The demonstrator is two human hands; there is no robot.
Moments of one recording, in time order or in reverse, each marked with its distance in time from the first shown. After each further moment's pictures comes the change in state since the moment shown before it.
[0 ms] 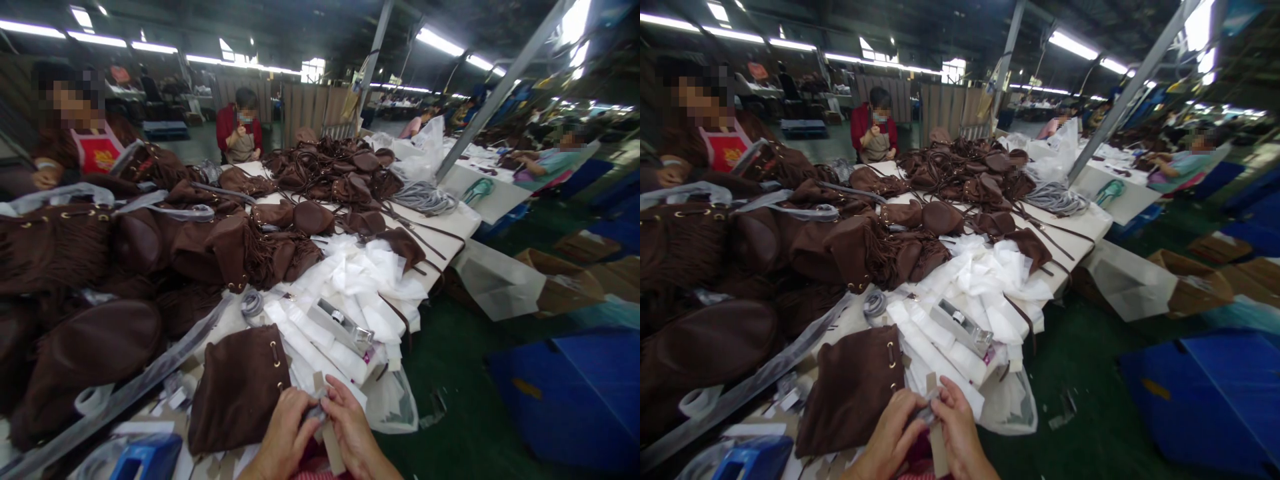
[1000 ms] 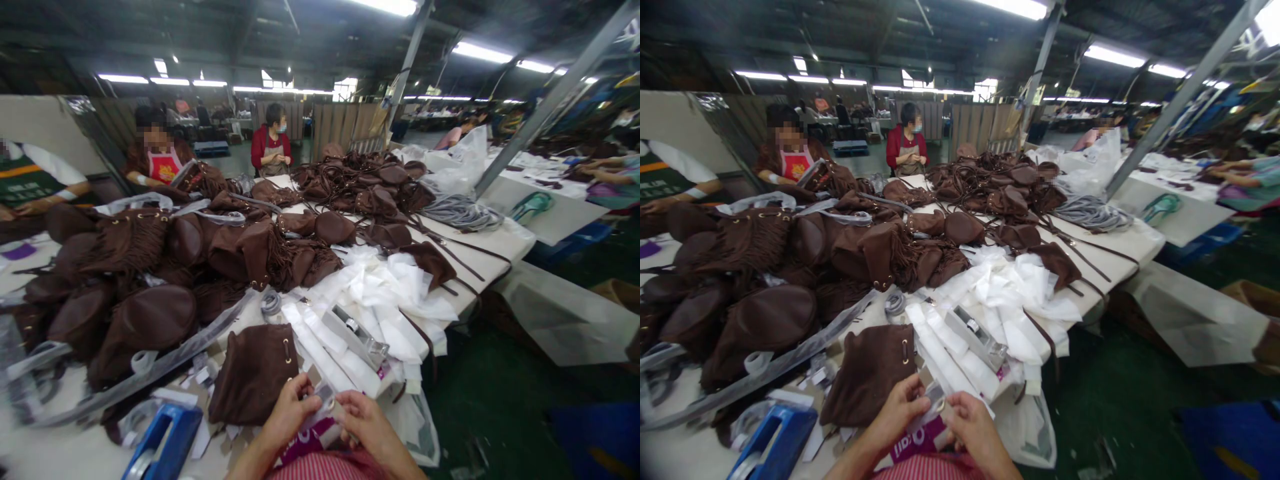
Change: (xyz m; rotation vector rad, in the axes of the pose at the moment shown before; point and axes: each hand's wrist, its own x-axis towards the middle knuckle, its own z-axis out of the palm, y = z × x) left_hand 0.016 -0.003 0.009 -0.727 0.237 -0.466; right_hand 0.006 -0.033 -0.036 -0.665 -0.438 0.057
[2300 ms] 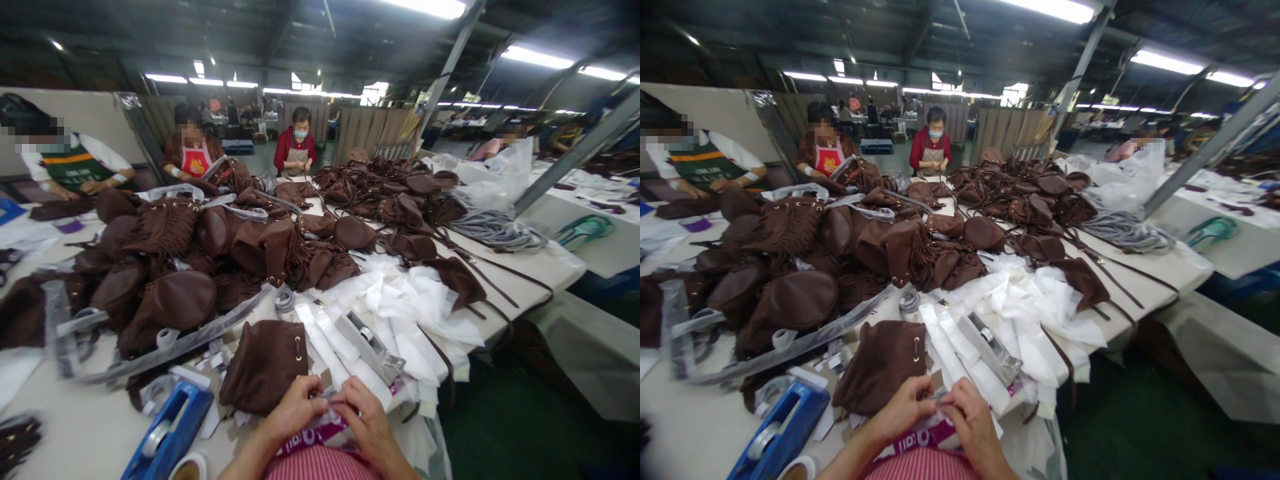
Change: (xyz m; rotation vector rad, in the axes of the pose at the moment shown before) left_hand -0.005 0.020 -0.005 0.226 -0.002 -0.017; right_hand 0.003 -0.044 0.017 -0.595 0.030 -0.510
